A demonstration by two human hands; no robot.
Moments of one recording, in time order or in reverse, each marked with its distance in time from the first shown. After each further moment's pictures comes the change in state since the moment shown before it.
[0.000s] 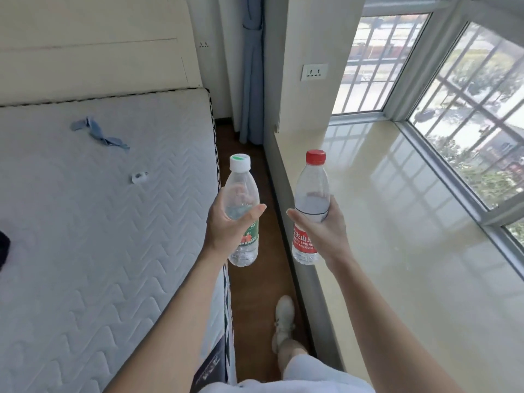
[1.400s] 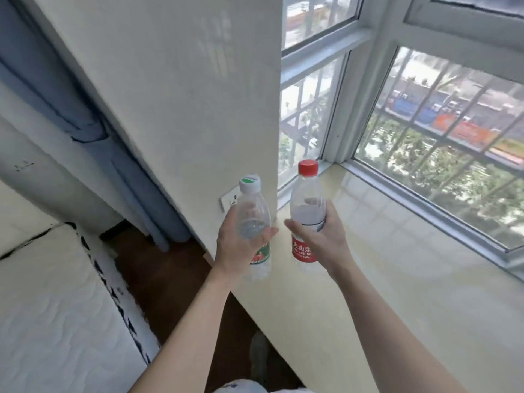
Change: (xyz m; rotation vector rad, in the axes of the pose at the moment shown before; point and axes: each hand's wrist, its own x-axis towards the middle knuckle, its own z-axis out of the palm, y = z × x) left_hand 0.660 0.001 0.312 -0.030 -0.664 0.011; right_hand 0.631 -0.013 -0.032 0.161 0.449 0.122
